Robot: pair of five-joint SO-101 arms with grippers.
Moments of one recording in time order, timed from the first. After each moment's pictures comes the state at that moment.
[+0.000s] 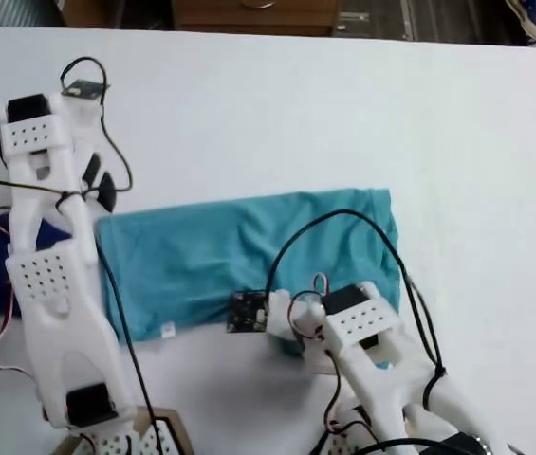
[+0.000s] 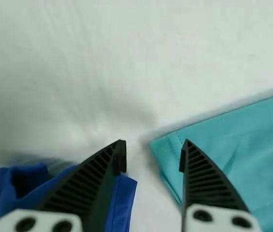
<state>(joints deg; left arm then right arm) -23.3 52.8 -53.7 101.2 -24.0 -27.3 -29.9 70.1 60.0 62.3</state>
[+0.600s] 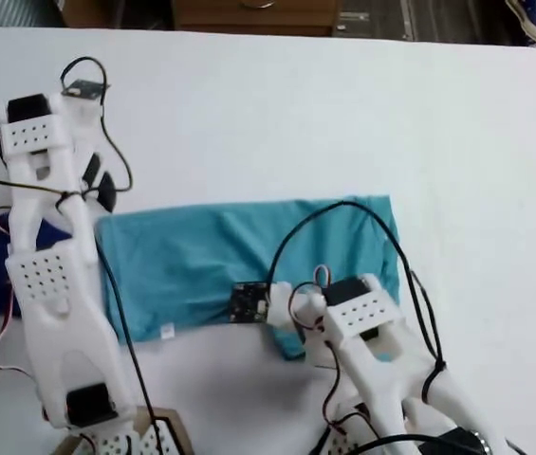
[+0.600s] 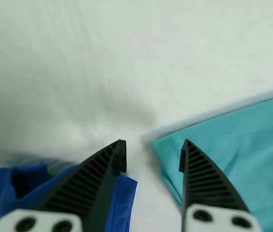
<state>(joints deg) -23.3 52.8 -53.7 101.2 -24.0 -26.6 -29.5 66.4 63.8 62.3</state>
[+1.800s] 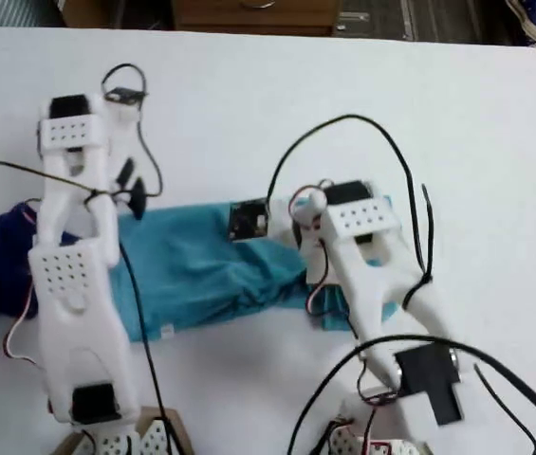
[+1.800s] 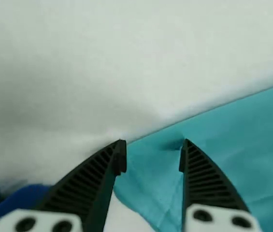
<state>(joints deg) -15.2 53.2 -50.3 101.2 -20.7 -18.3 -1.9 25.4 74.6 74.1</state>
